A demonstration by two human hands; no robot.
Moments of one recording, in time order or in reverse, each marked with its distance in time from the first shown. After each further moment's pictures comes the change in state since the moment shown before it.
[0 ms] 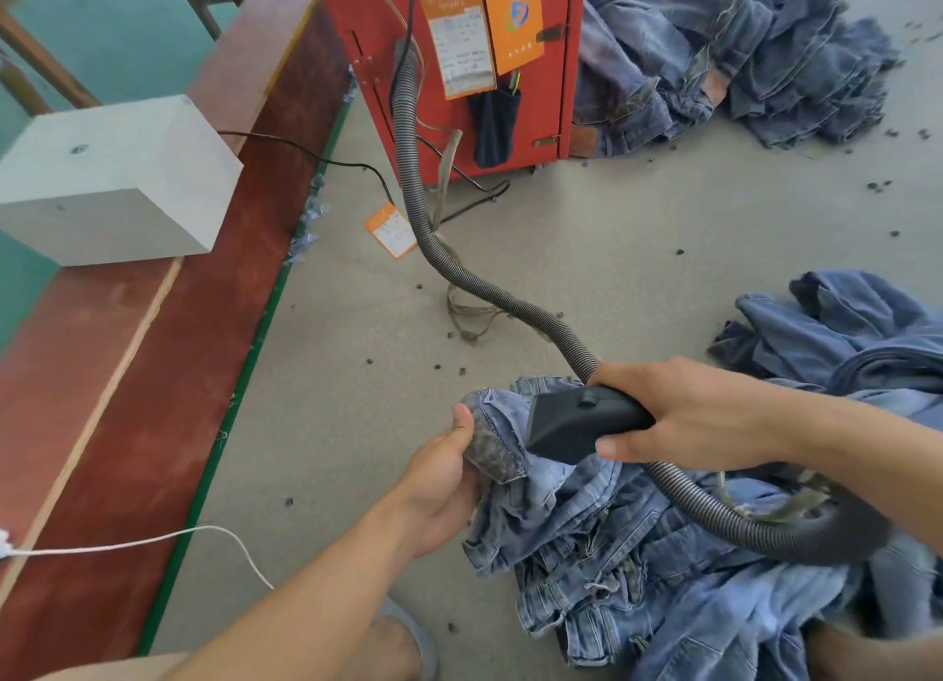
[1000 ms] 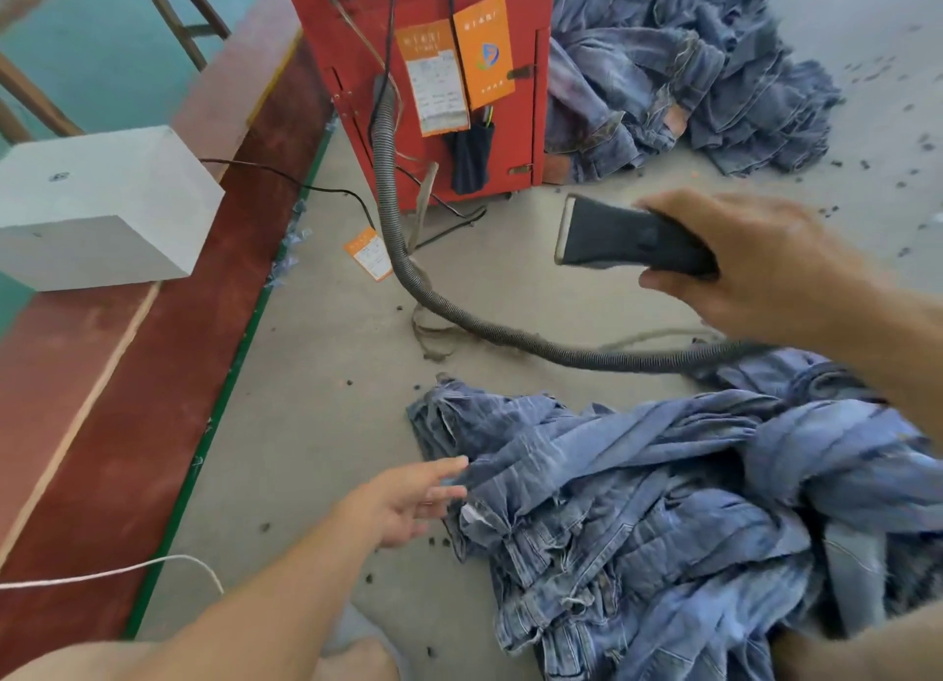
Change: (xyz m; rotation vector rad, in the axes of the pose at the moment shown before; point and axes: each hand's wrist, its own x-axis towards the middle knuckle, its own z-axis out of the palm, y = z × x) left_hand 0.023 0.005 -0.020 0.382 0.152 -0.376; right_hand -0.023 0.033 -0.095 -0.446 0.849 -0.251
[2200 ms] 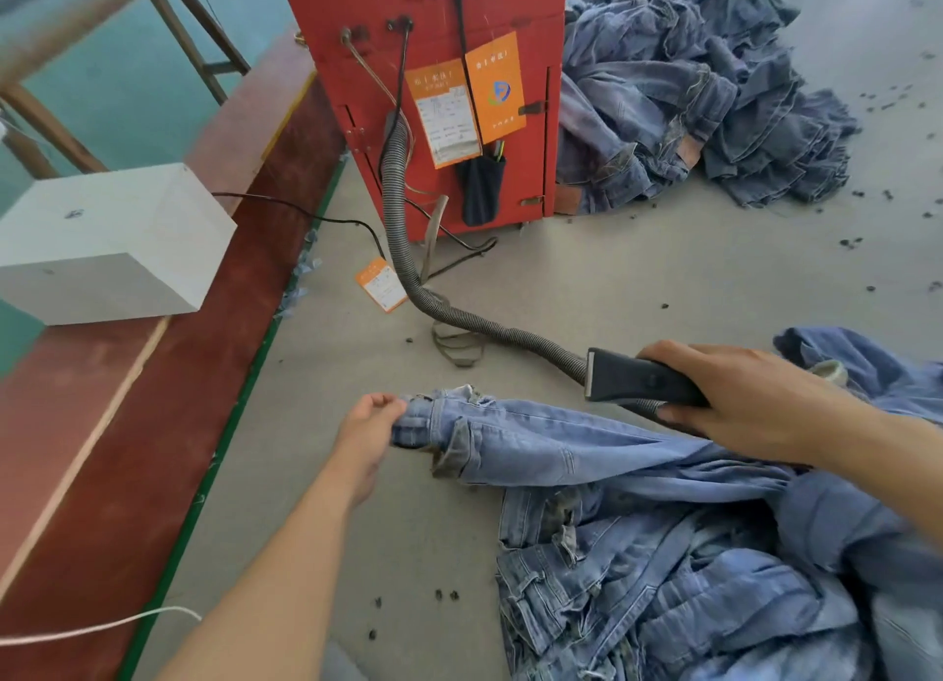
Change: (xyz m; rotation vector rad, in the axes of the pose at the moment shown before) left_hand 0.037 0.084 -0.059 -0.216 0.481 0.649; right_hand -0.034 0.028 0.065 0.053 -0.569 0.235
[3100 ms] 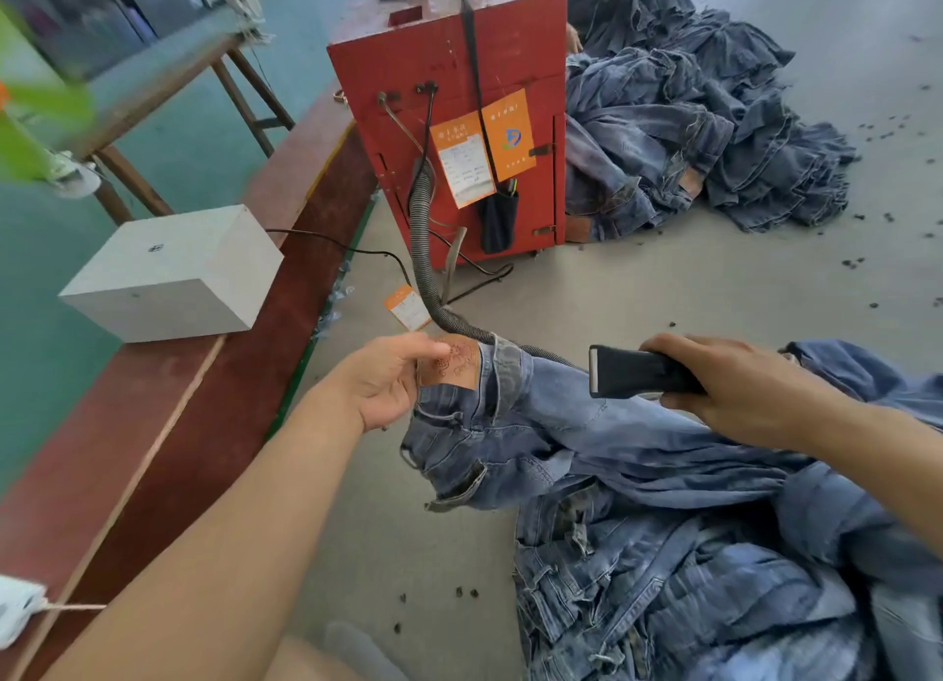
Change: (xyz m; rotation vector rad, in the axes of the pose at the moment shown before) left_hand -0.096 0.143 -0.007 -0.191 -0.542 -0.061; right_hand -0.026 -0.014 -0.015 0.062 0.152 -0.049
